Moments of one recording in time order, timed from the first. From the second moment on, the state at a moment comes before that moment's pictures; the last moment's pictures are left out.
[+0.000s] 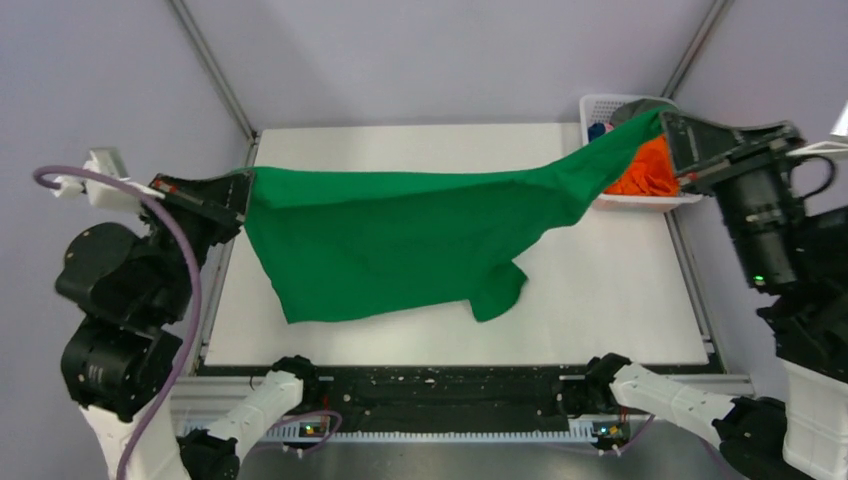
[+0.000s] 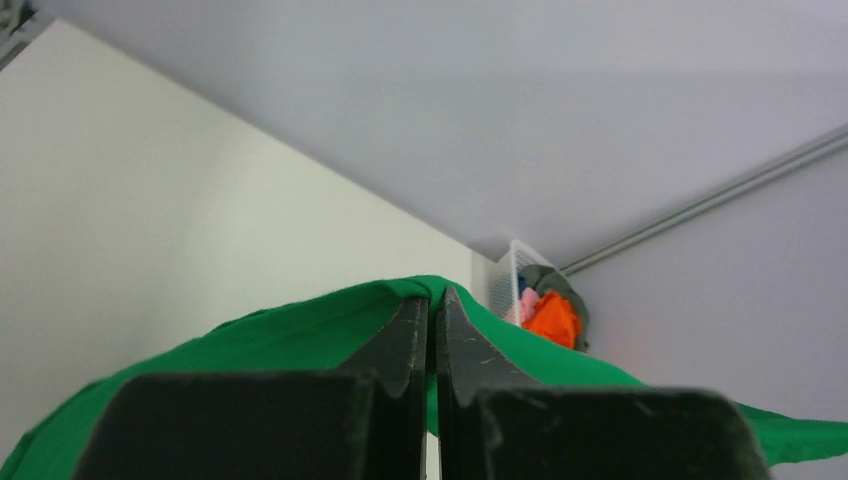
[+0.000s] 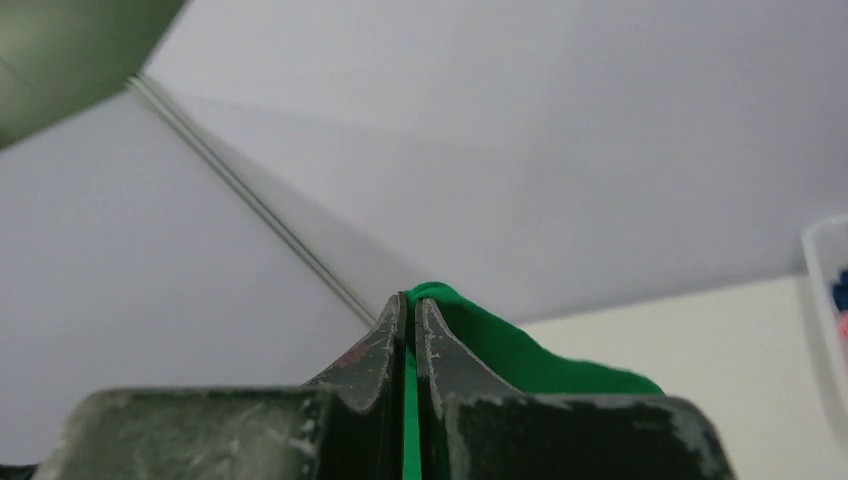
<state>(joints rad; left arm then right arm) -0.27 0.85 1.80 -0.95 -0.21 -0.76 0.69 0.87 1.77 -0.60 0.48 0.49</state>
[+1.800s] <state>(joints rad) 0.02 1.70 1.38 -0.46 0.03 -0.78 0.36 1.52 1.28 0.01 0.59 0.33</state>
